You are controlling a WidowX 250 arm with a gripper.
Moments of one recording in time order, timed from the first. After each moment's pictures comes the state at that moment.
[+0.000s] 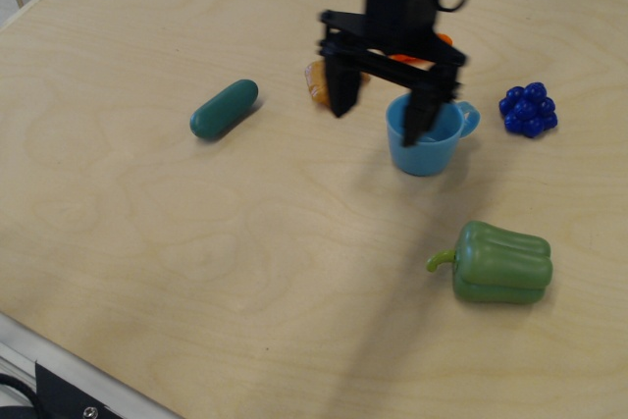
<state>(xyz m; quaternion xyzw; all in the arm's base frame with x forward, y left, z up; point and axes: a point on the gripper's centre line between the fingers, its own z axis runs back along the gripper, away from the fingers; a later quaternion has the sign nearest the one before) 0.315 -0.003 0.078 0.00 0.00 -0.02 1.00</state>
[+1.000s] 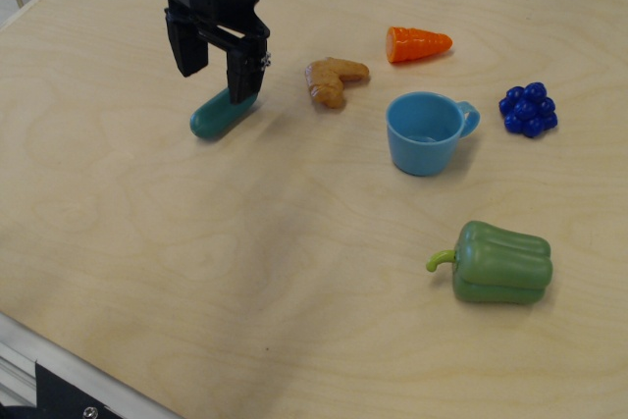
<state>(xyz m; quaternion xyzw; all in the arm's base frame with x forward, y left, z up) 0.331 0.119 0.047 0.04 -0.01 -0.07 1.00</state>
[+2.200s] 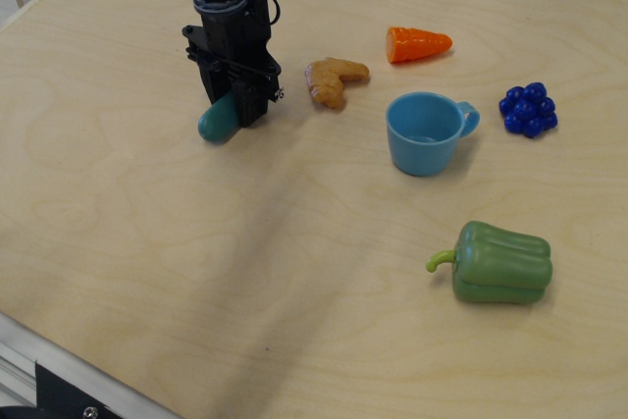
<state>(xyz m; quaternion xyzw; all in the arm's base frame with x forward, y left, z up) 0.345 0.121 0.007 0.01 -0.04 -0.06 1.00</state>
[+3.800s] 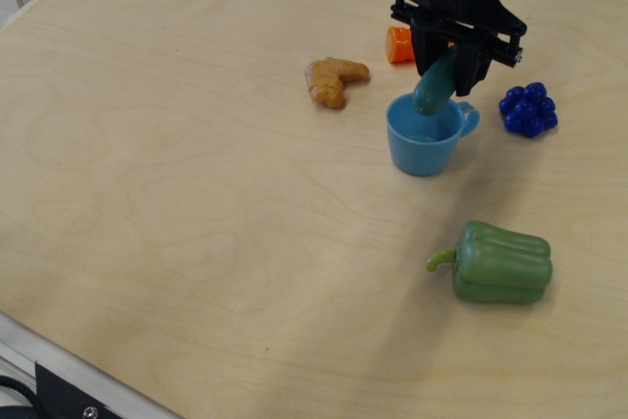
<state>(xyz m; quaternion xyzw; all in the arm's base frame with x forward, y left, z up) 0.395 -0.047 0.067 -0.01 -0.10 -0.09 0.99</state>
